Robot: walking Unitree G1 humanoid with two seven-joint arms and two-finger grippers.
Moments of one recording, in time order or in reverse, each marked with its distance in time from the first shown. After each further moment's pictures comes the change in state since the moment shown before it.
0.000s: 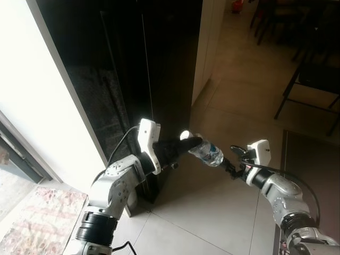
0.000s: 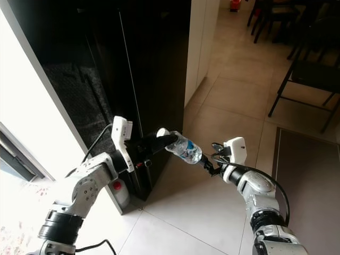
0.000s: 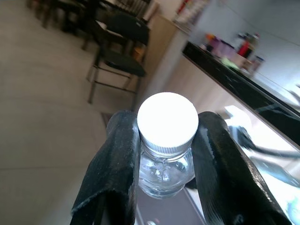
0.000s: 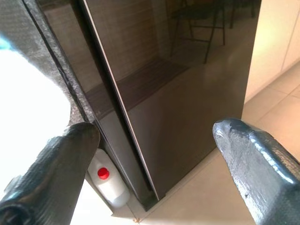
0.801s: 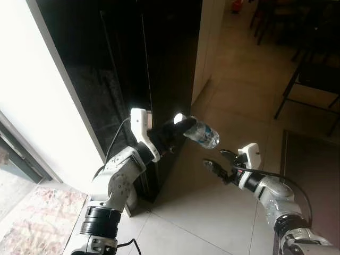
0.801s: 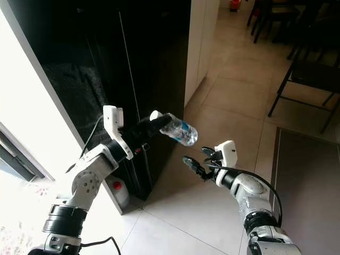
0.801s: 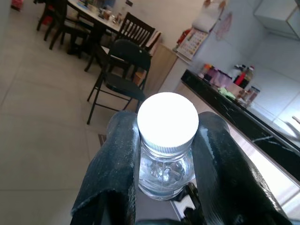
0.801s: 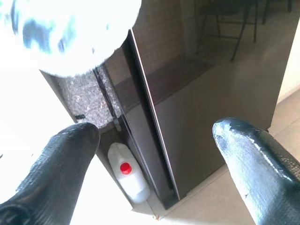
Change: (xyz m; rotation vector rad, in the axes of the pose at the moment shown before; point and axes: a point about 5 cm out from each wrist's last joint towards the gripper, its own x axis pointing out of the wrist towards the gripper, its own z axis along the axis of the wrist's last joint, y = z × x) left arm 0.006 -0.002 0.012 -0.050 -0.103 0.007; right arm 0.011 0.017 -0.005 0.009 0.013 0.119
